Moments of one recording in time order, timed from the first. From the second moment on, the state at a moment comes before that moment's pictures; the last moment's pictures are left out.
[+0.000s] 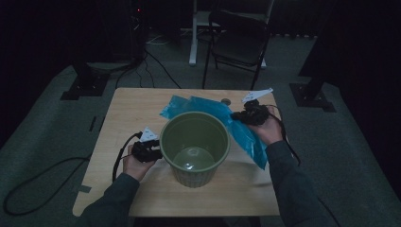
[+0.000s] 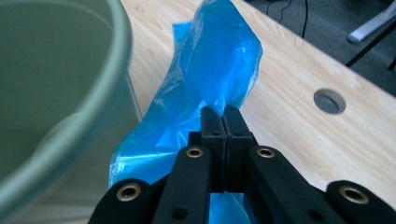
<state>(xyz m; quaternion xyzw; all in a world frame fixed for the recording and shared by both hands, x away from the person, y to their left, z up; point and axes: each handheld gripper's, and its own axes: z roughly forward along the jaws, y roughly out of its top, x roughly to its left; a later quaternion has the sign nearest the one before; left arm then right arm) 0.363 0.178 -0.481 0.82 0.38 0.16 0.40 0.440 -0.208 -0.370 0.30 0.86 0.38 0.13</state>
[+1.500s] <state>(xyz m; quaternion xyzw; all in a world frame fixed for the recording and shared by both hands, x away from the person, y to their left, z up) 0.361 0.182 -0.480 0.82 0.37 0.16 0.41 0.423 -0.053 -0.292 0.15 0.88 0.44 0.11</state>
